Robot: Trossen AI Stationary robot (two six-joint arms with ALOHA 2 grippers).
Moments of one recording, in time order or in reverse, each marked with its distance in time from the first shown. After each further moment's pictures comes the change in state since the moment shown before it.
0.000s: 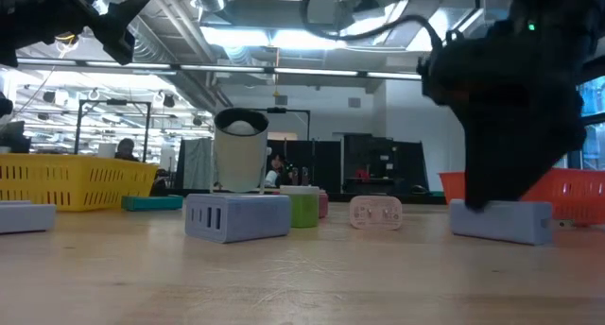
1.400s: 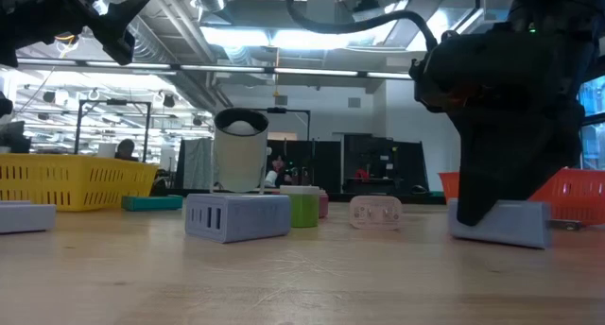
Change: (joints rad) left arm 0.000 0.000 0.000 -0.001 0.001 -0.009; right arm 0.021 0.059 0.003 0.096 -0.015 -0.021
